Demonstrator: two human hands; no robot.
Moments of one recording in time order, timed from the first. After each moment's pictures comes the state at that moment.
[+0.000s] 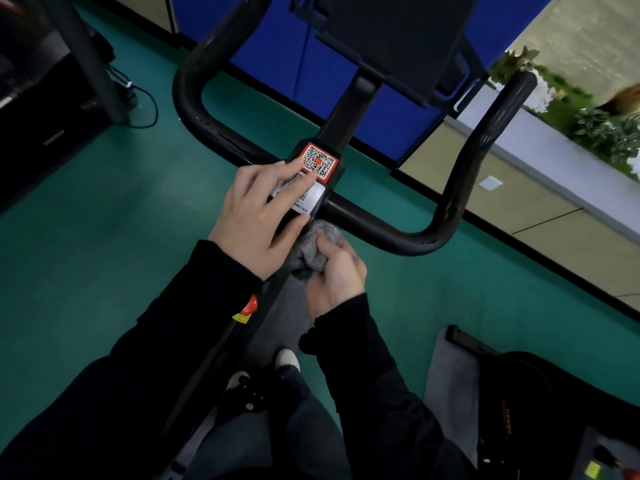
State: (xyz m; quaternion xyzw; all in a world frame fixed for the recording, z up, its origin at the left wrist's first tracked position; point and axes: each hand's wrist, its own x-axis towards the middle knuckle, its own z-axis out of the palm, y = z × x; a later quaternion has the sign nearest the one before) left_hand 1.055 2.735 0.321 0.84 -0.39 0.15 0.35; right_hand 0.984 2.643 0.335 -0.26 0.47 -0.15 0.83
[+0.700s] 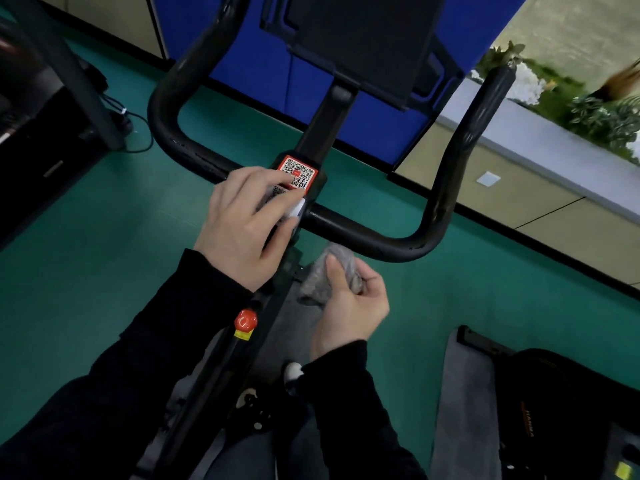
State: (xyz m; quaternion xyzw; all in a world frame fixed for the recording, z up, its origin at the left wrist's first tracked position) left_hand 1.059 2.727 0.336 0.83 -0.41 0.20 0.32; right_hand 0.960 2.638 0.312 -0.38 0.47 -0.36 0.71
